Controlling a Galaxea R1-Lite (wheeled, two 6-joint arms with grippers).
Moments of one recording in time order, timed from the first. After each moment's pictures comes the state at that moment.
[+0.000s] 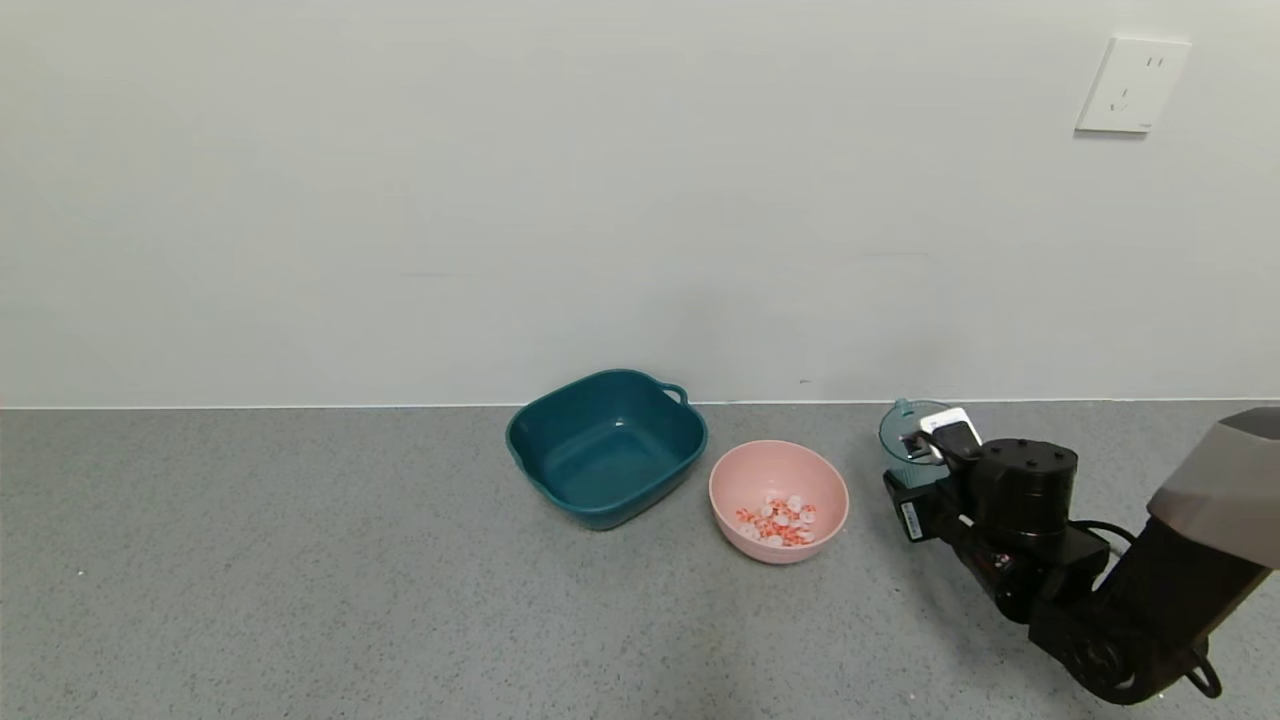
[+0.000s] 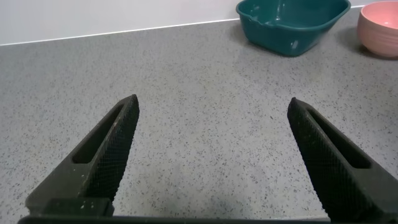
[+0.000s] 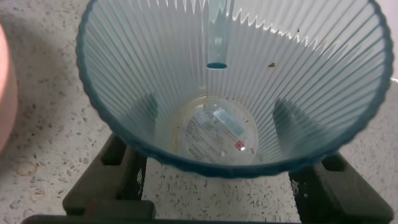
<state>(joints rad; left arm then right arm) 0.00 0.00 0.00 0.01 -0.02 0.08 0.30 2.17 -0.64 -1.26 -0.40 -0.25</state>
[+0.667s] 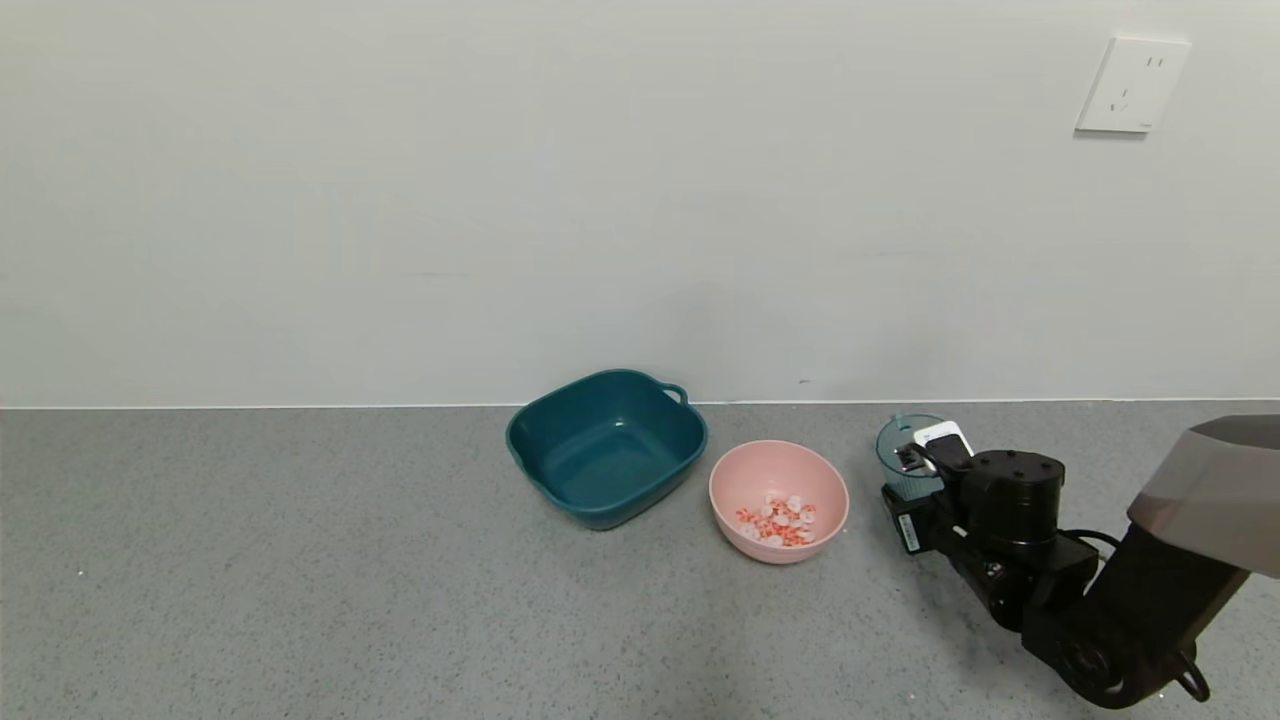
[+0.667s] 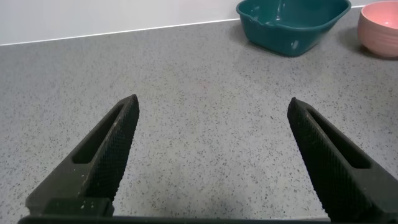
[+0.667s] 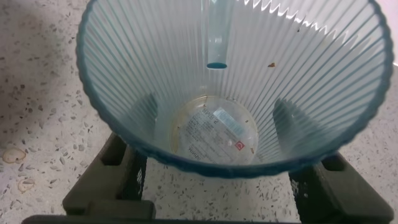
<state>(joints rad) 0.00 0.00 0.00 0.01 -0.02 0.08 0.30 2.20 -0.63 -1.26 -0.40 -0.25</state>
